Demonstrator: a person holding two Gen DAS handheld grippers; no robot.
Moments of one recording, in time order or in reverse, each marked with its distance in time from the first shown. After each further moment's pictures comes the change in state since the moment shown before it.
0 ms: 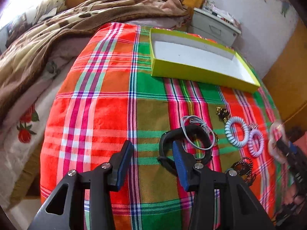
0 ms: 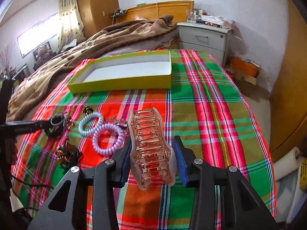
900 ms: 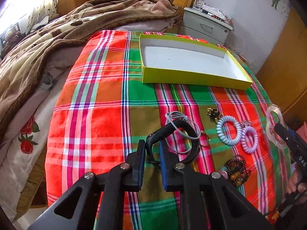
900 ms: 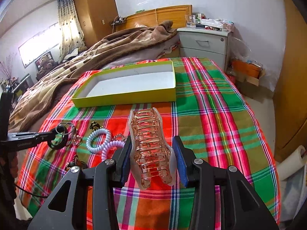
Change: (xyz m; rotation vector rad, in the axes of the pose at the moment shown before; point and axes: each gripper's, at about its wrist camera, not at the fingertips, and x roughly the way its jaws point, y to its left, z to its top) left arm -0.015 -0.006 0.003 0.057 -0.011 -0.034; right arm 0.001 0.005 0.016 0.036 -0.045 0.035
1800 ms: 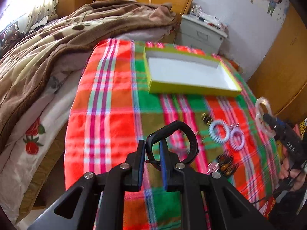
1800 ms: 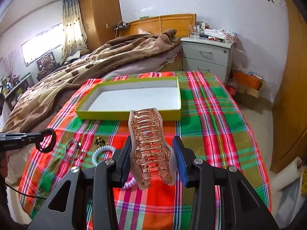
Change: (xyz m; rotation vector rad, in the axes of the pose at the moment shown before) left arm -0.039 0.021 0.010 -0.004 -0.044 -0.053; right arm -0.003 0.016 0.030 -0.043 -0.048 -0.016
